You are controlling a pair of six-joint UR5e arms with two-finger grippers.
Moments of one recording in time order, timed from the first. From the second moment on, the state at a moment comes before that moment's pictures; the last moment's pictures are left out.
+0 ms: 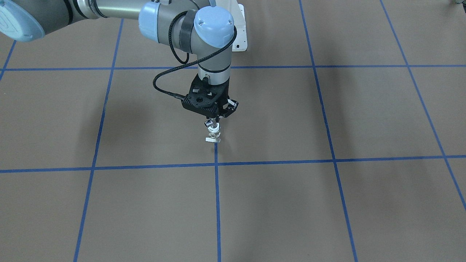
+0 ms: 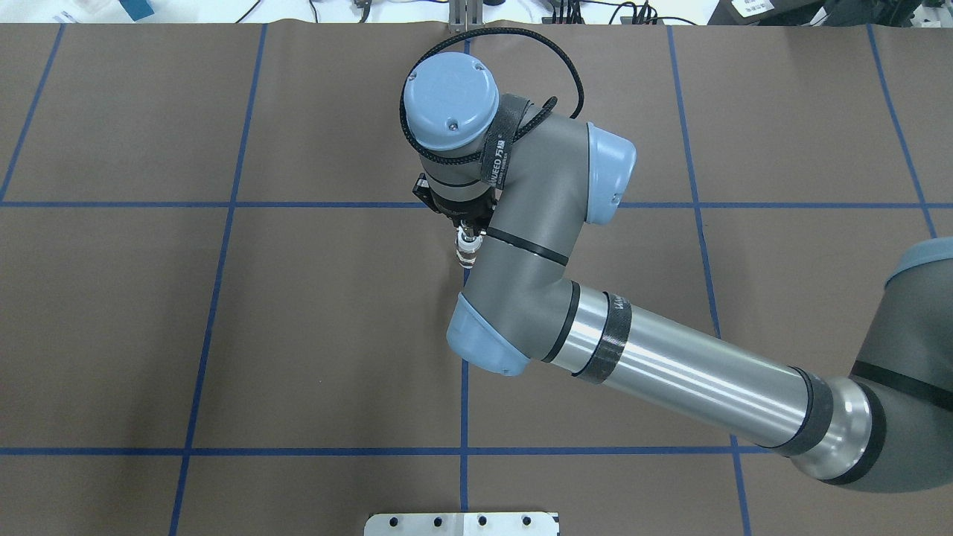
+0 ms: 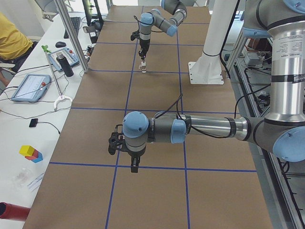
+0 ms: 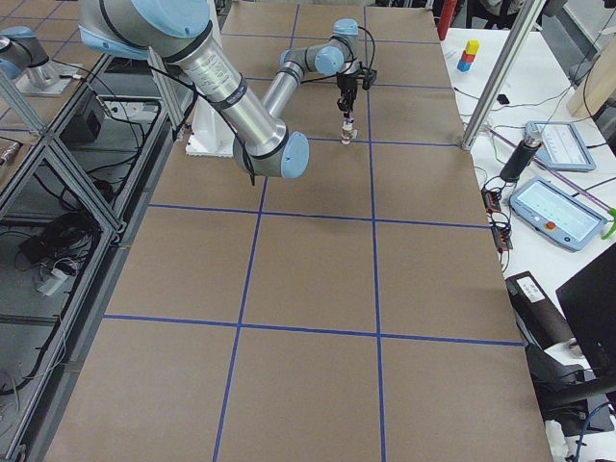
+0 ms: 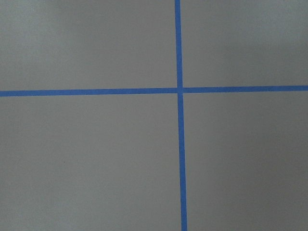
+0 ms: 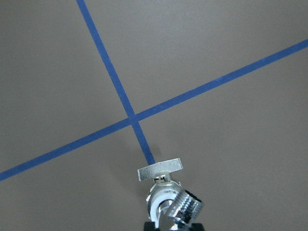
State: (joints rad) left arm -1.66 -1.49 -1.72 -1.53 -2.39 0.07; right arm 0.57 -0.62 1.50 -1.75 1.83 1.56
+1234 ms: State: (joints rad) left arm -1.66 -1.49 -1.72 -1.53 -2.39 0.07; right arm 0.56 -0.62 1.45 -1.69 1.82 1.53
